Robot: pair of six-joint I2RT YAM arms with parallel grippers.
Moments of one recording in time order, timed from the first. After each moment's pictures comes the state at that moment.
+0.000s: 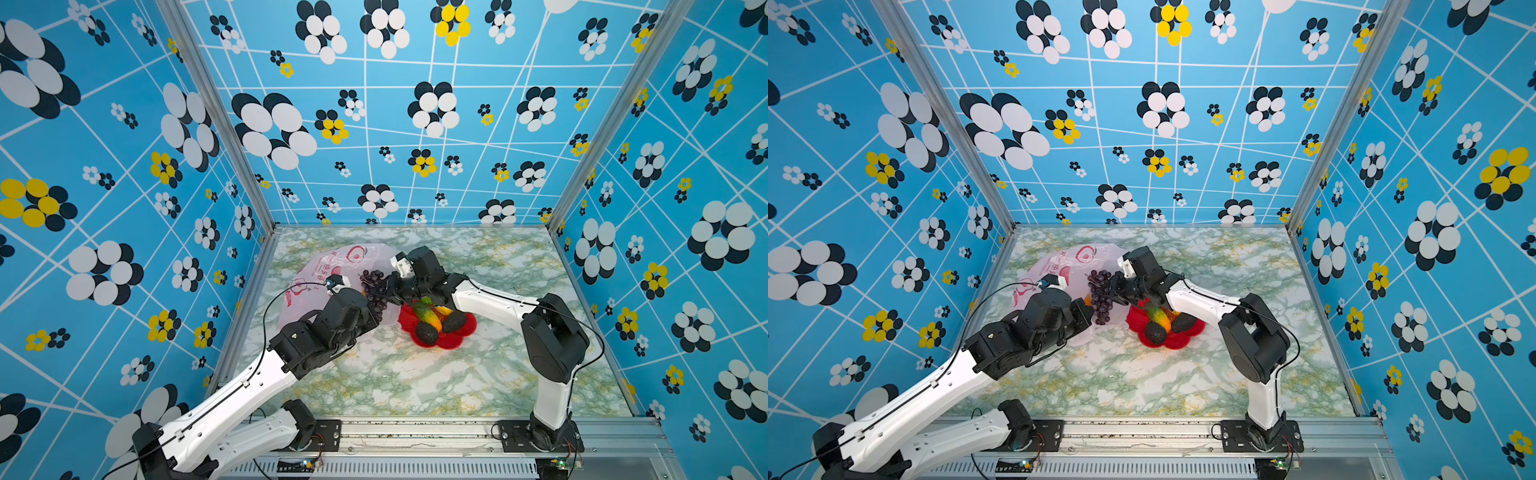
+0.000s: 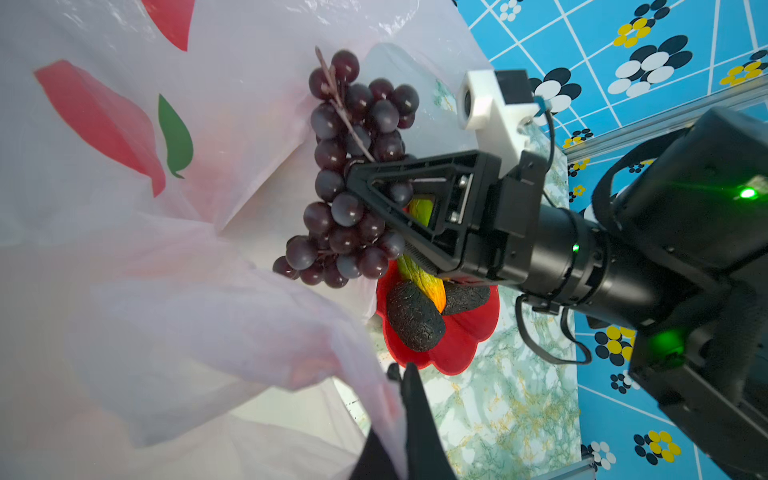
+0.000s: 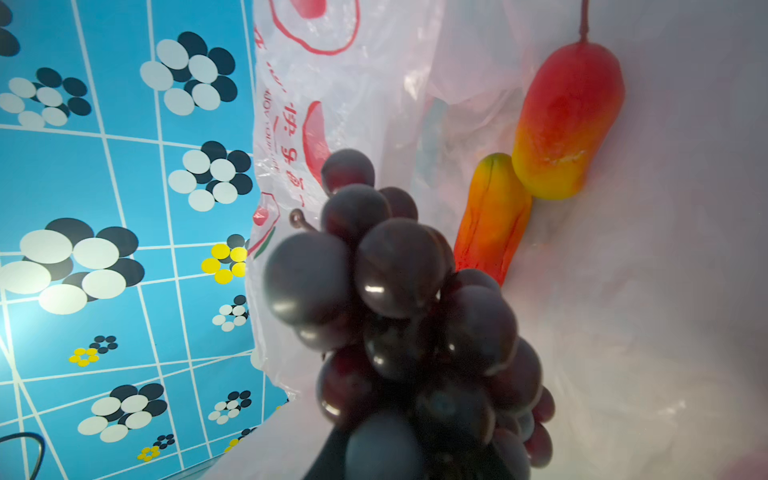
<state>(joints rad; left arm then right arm) -0.78 0.95 0.96 -0.68 -0.23 -1.08 0.74 1.91 1.35 -0.04 -0.55 1.03</state>
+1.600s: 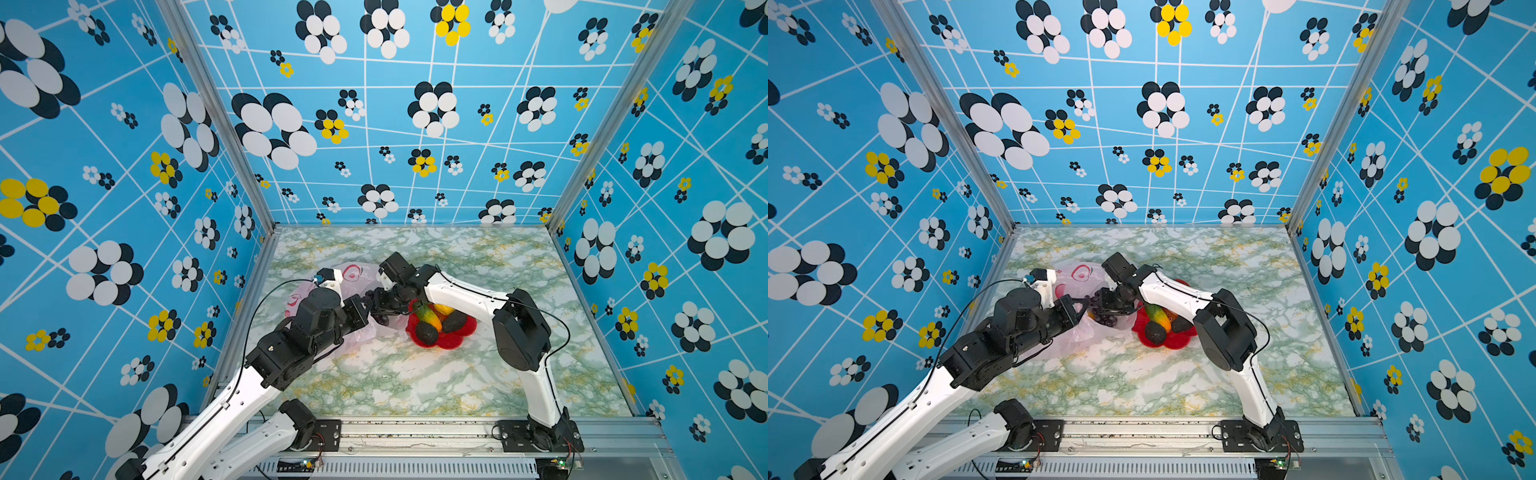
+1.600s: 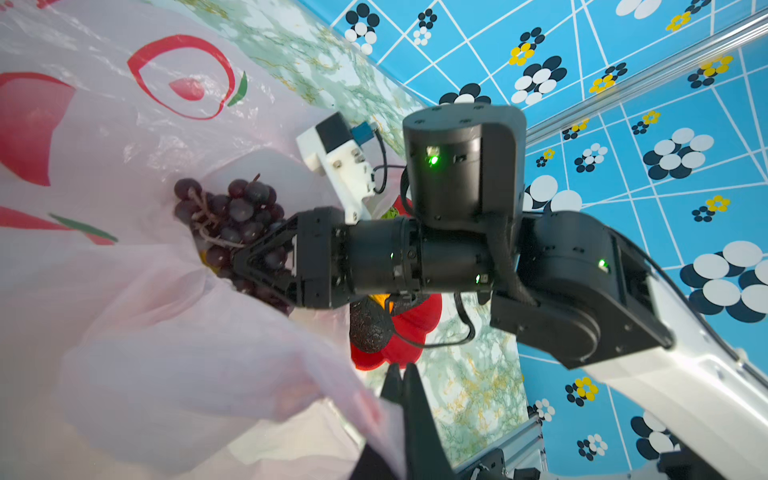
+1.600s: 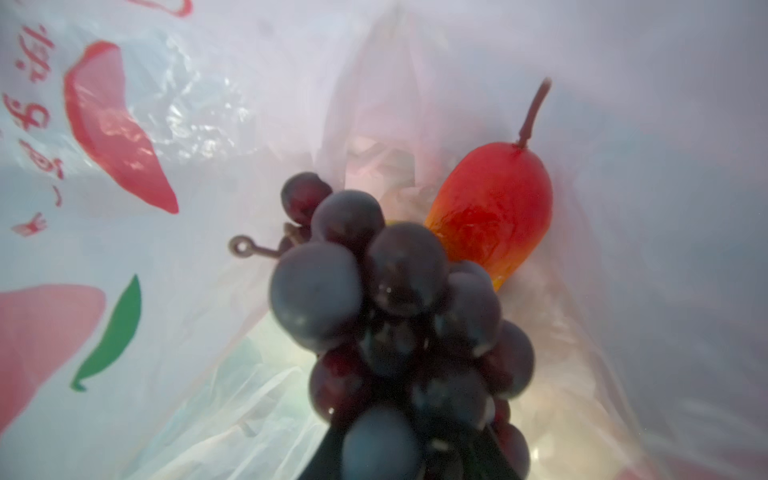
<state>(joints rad) -0.68 0.79 0.90 -0.57 -0.03 -0.96 0.82 2.13 1.75 -0.65 -0.33 0.70</state>
